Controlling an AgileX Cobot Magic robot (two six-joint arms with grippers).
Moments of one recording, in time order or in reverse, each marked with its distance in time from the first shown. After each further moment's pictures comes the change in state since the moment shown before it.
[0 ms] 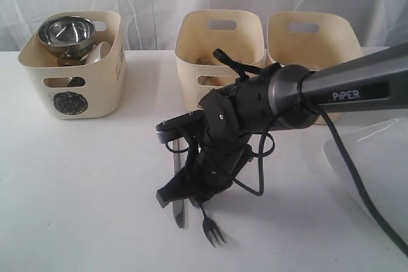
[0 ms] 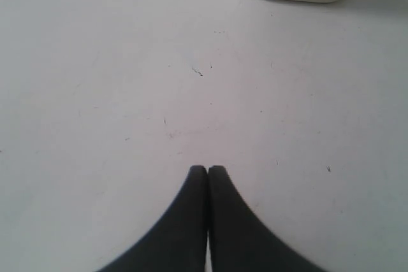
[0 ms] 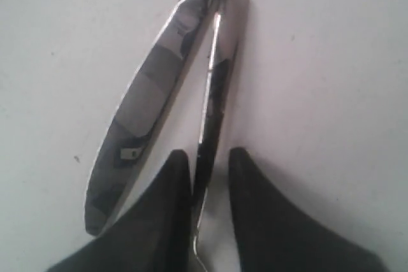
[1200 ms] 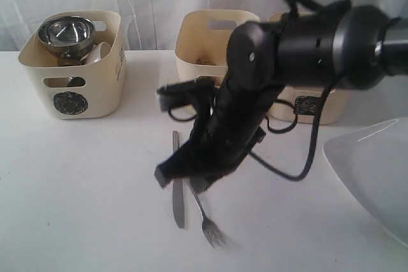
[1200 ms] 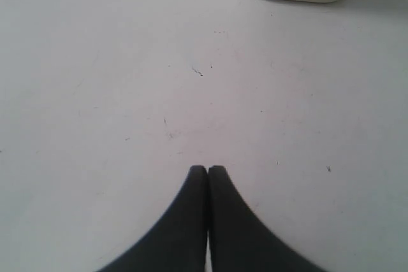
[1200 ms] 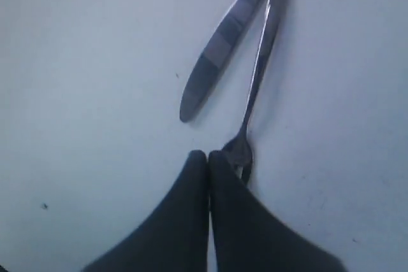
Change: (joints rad) left arm 0.000 0.000 0.000 0.000 0.000 0.000; right arm -0.028 -0.231 -0.015 0.118 0.228 -0.111
